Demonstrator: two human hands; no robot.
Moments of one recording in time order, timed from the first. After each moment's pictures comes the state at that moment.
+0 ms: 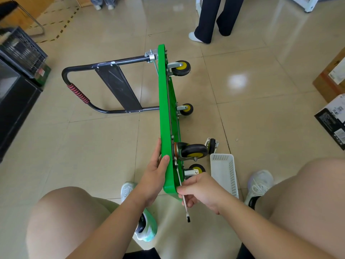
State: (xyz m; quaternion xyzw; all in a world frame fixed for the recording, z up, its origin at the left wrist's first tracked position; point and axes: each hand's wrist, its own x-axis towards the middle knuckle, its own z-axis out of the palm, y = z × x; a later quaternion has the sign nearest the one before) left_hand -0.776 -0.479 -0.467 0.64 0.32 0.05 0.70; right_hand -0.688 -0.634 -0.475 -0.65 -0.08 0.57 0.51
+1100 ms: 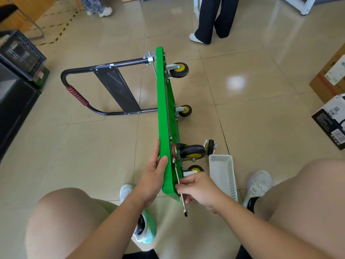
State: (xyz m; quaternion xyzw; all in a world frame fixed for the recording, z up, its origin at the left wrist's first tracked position) left_hand -0.775 -0.480 -0.467 0.64 0.32 0.05 0.69; right_hand -0.688 -0.633 -0.500 -0.67 -0.14 0.51 0.52
